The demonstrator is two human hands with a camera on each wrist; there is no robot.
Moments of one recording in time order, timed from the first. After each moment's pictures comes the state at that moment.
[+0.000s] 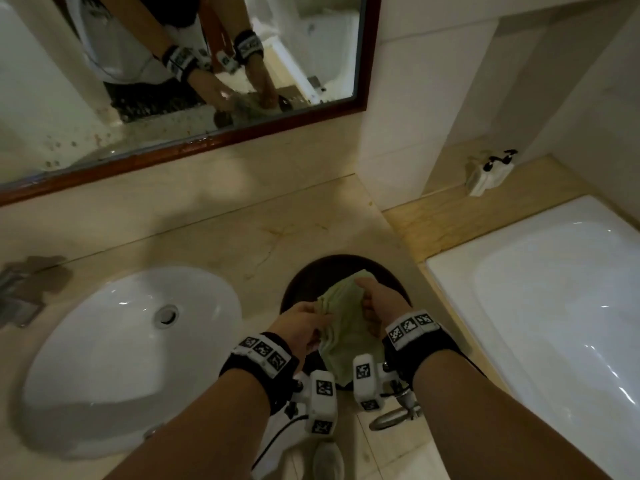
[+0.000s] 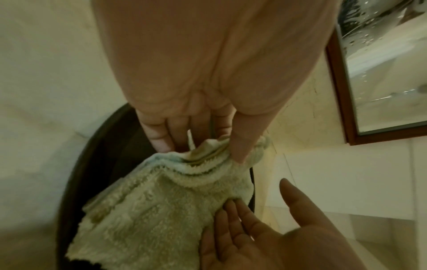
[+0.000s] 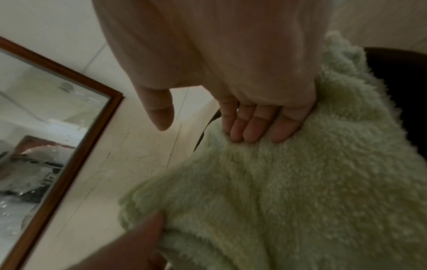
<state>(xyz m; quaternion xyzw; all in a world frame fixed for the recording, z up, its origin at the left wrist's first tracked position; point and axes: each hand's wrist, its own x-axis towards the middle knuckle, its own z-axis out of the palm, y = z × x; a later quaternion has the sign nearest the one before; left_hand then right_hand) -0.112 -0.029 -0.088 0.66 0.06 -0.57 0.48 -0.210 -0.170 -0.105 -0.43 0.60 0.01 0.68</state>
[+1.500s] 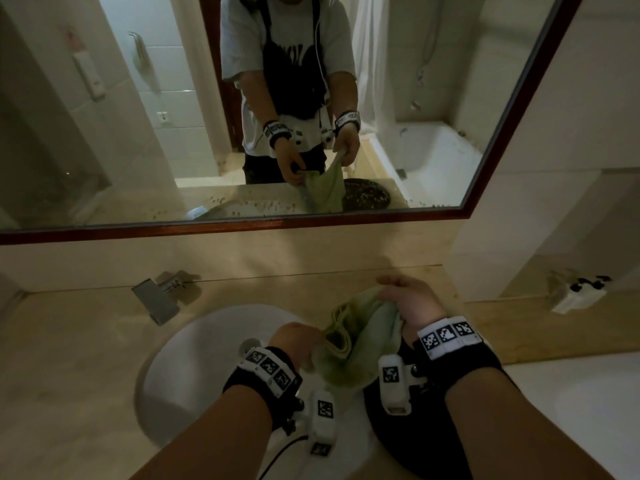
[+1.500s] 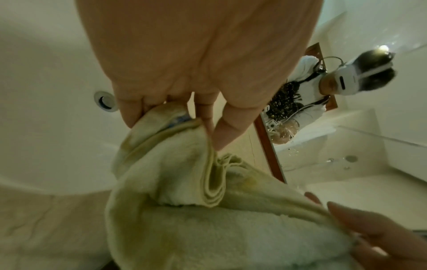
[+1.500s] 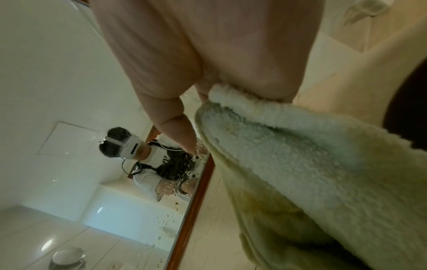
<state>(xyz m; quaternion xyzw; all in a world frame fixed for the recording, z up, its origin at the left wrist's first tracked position) 0.024 0.091 0.000 0.79 -0.01 -0.40 0.47 -0.072 -0.106 0.052 -0.62 0.40 -0.11 0.66</state>
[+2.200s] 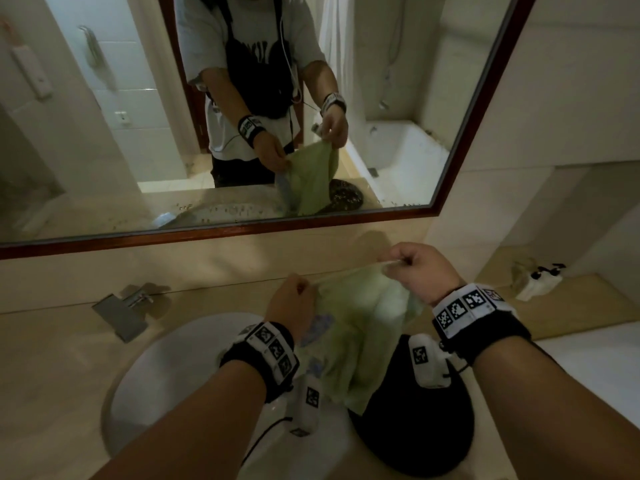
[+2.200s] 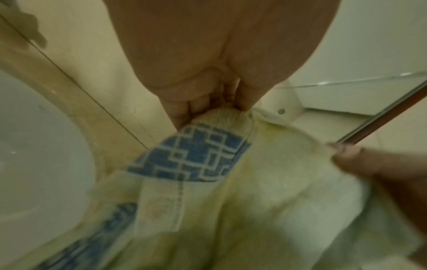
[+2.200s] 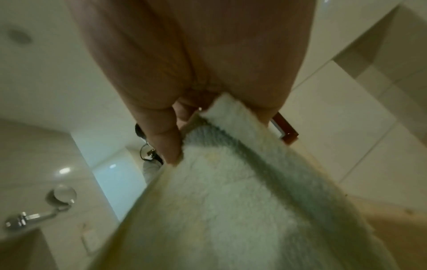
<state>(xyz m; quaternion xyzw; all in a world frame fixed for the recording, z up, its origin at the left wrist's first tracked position) 0.032 0.041 0.045 0.84 -0.18 -0.20 0.47 -0.092 -0.161 0.104 -0.83 0.27 -0.13 0.46</state>
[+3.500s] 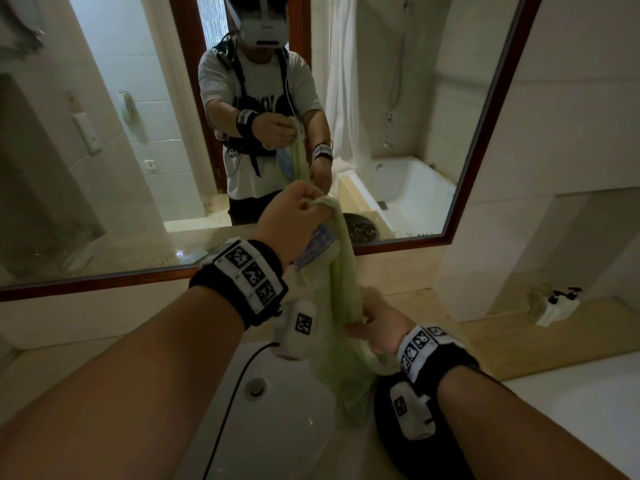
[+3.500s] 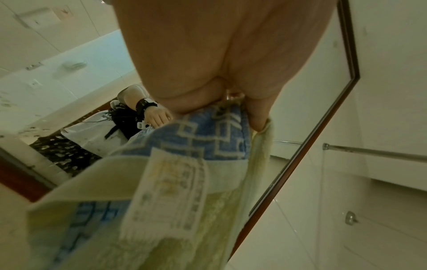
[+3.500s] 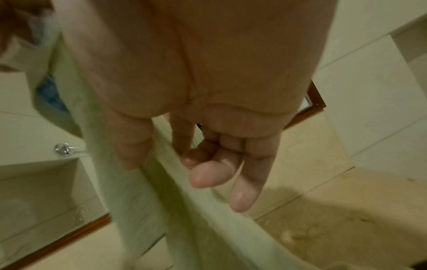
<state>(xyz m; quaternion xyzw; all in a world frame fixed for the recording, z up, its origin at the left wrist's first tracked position) 0.080 0.078 0.242 0.73 -0.35 -0.09 0.59 -0.057 -0.055 0.091 -0.87 0.28 0.06 0.41</state>
